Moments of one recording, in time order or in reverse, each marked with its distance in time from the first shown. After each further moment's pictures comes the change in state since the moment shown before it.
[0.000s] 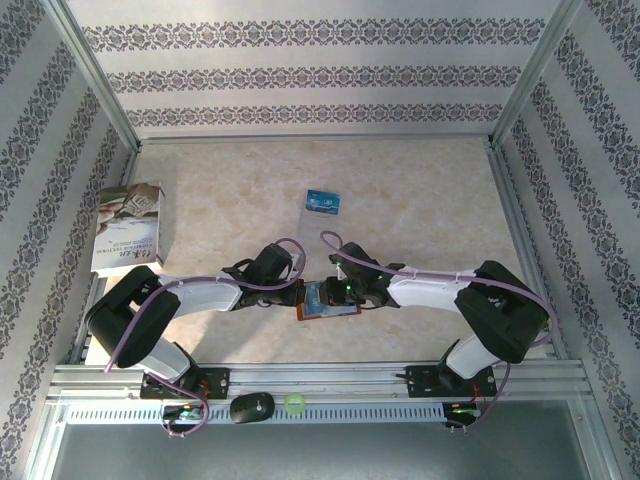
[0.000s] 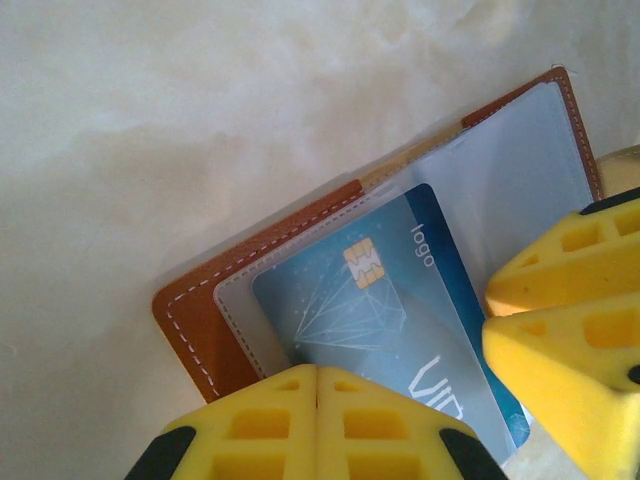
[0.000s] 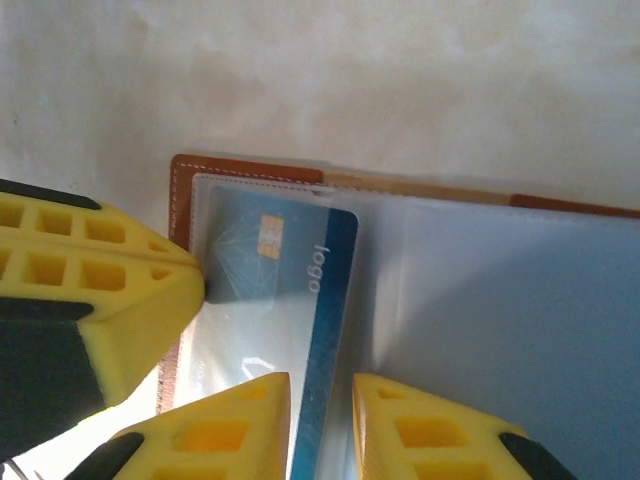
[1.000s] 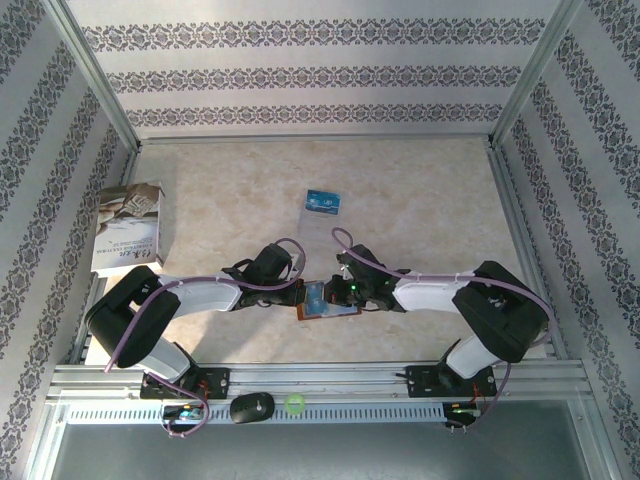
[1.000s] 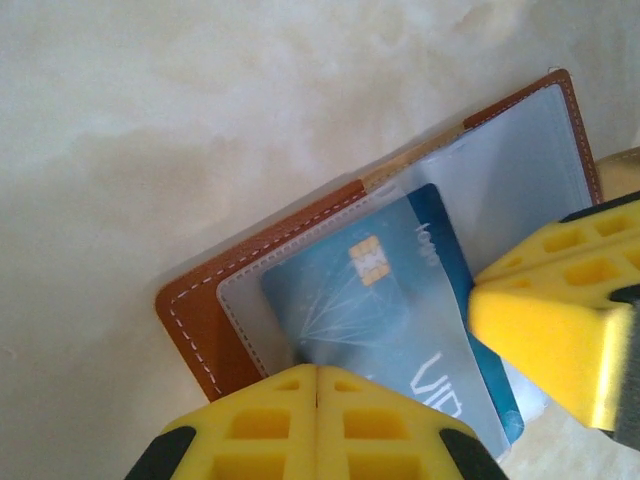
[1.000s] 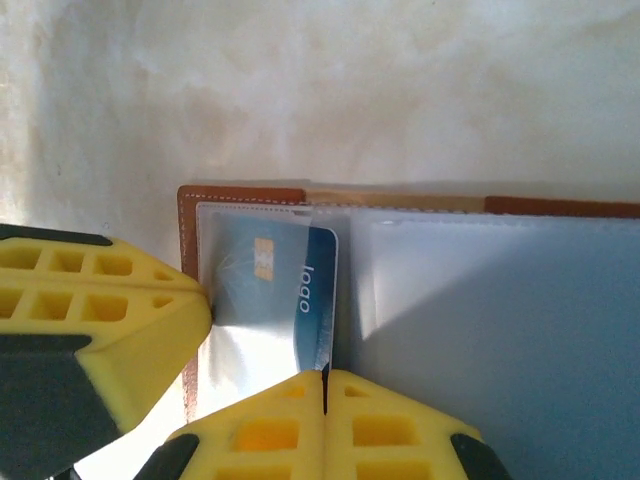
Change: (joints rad) left arm 0.005 0.000 -0.006 0.011 0.003 0.000; right arm -0.034 -0.019 -0.108 0.172 -0.043 0.131
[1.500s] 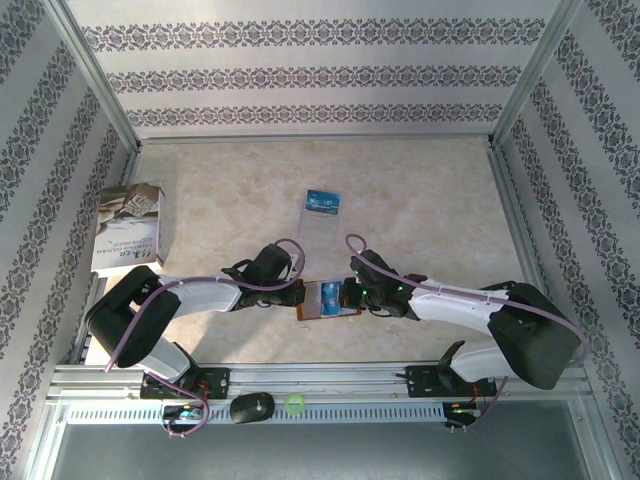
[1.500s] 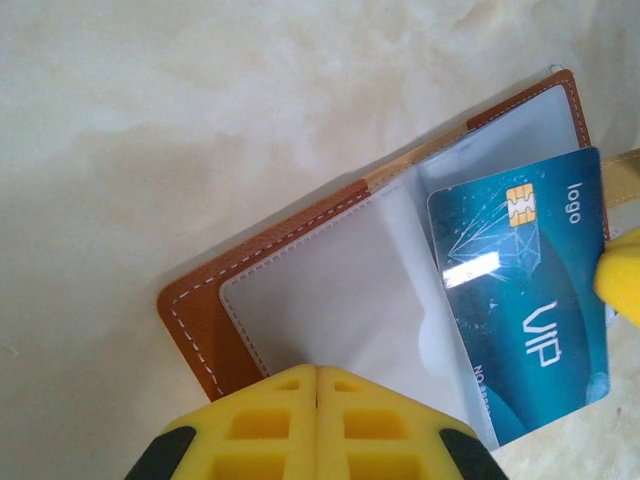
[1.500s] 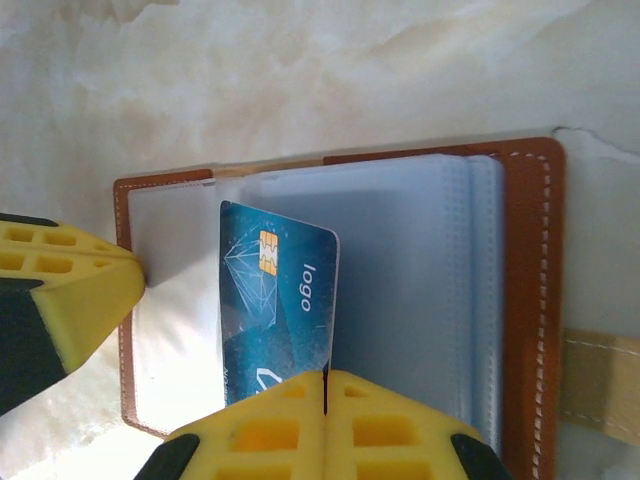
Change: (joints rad) left arm 0.004 0.000 -0.005 0.006 0.004 0.000; right arm 0.027 -0.187 -0.016 -0.233 0.186 -0.021
